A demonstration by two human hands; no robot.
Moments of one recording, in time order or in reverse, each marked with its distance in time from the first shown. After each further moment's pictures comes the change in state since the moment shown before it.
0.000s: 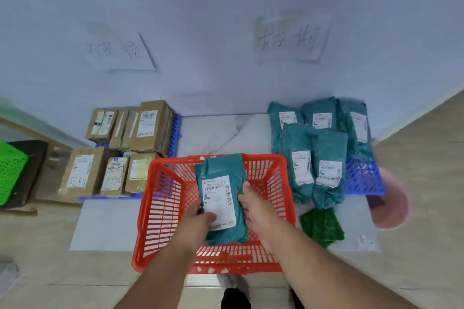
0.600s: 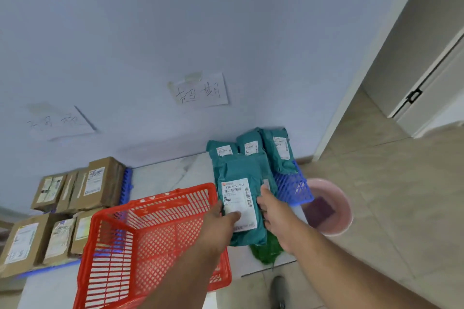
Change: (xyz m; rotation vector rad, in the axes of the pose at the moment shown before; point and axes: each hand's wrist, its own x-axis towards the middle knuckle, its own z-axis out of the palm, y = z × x) left_hand -0.115 0.045 0.219 0.147 -0.208 0.235; right_hand -0.118 0.005 -0.210 0.182 0.215 -0.218
